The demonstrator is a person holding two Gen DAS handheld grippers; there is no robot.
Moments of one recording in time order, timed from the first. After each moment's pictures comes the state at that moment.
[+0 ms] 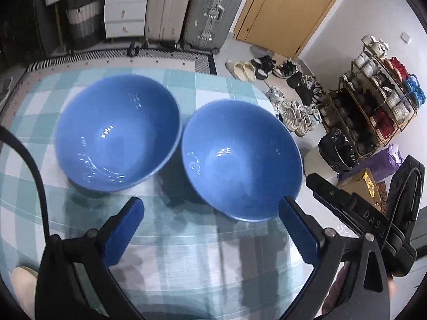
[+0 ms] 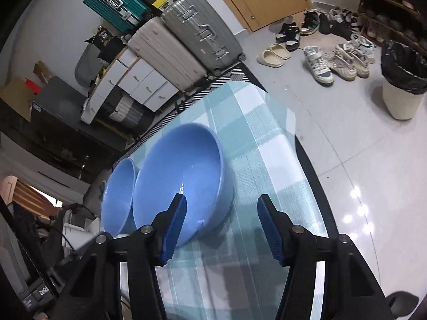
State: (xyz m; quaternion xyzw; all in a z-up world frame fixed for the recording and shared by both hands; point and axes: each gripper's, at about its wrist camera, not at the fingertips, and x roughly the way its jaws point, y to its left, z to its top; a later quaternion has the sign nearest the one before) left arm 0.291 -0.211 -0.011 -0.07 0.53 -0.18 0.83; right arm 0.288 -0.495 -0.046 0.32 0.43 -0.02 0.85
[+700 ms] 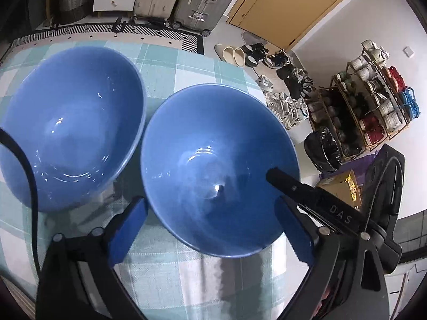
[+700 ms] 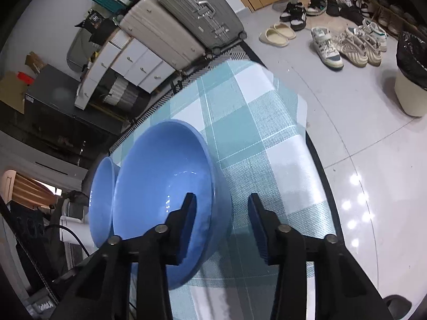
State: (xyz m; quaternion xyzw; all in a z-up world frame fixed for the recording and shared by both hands) left arm 0.327 -0.229 -0.049 -0.12 0.57 -0.21 0.79; right arm 0.344 -0.492 -0.089 0.32 0.49 0.00 0.81
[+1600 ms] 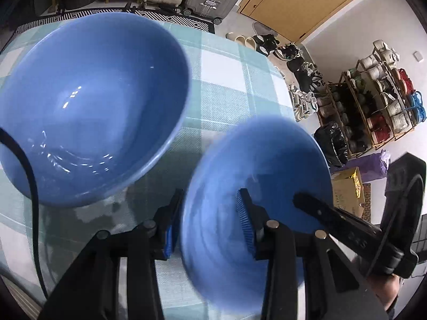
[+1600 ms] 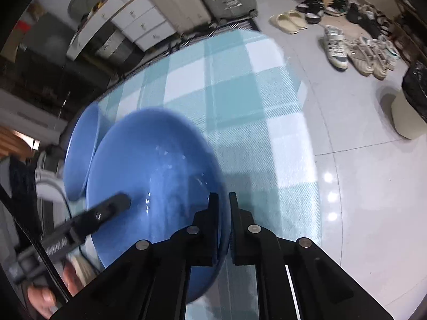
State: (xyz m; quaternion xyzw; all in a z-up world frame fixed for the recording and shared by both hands) left arm 0.327 -0.206 -0.076 -0.13 0.60 -0.20 0.77; right arm 0.337 -0.464 -0.087 0.20 0.57 0.02 0.79
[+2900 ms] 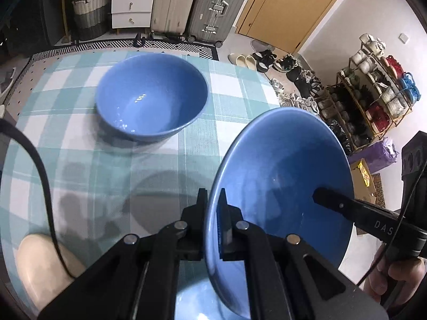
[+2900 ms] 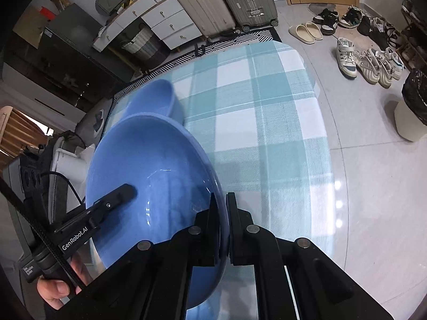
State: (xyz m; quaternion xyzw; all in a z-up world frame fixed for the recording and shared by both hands) left arm 0.231 -0.152 0.005 -0.08 0.54 -0.18 0.82; right arm 0.242 -0.412 -0.005 0.19 0.55 0.06 0.81
